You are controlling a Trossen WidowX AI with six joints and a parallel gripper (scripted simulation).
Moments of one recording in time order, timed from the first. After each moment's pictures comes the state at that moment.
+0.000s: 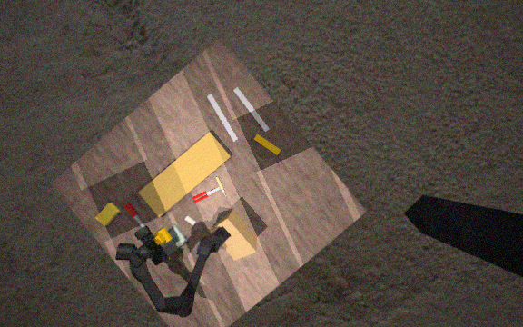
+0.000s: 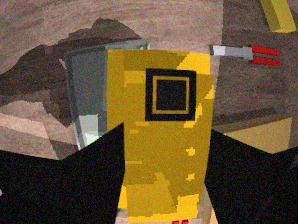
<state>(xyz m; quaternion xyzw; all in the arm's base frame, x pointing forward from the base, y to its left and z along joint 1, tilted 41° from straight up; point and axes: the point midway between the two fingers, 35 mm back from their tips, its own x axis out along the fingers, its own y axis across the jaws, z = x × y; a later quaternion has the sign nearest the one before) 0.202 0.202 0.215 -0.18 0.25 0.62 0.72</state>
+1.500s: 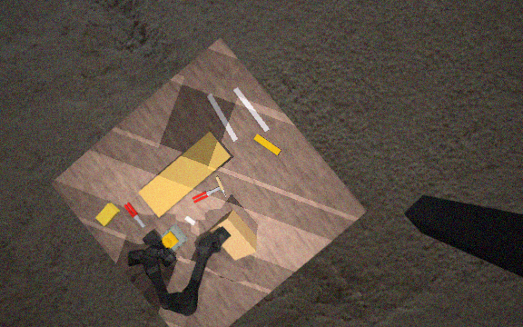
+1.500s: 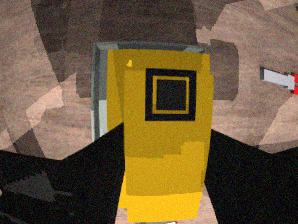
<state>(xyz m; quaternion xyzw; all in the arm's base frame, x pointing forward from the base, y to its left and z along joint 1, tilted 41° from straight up) 0.164 0.249 0.186 -0.20 0.20 0.66 0.70</state>
